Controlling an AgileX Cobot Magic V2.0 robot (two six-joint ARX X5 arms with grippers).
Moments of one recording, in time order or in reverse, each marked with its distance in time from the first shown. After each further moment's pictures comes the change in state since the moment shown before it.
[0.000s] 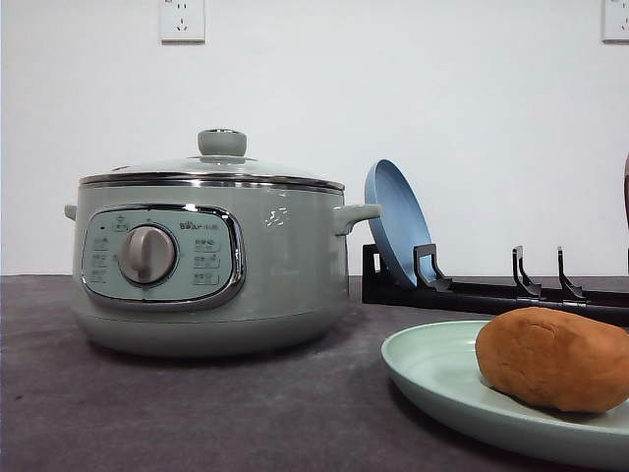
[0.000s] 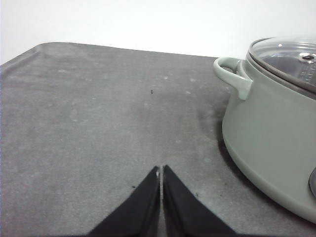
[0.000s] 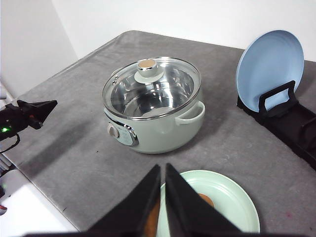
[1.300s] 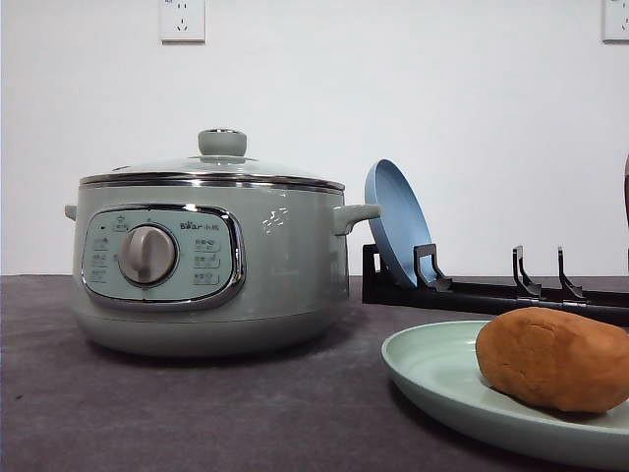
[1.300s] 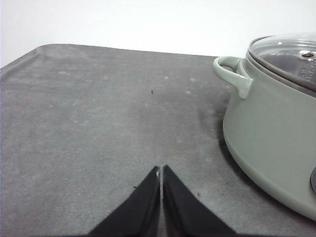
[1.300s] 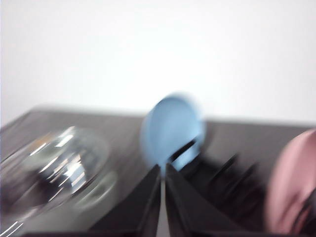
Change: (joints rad) left_arx 0.000 0.000 0.000 0.000 0.000 0.013; right_arx -0.432 -0.109 -0.400 0.625 0.004 -0.015
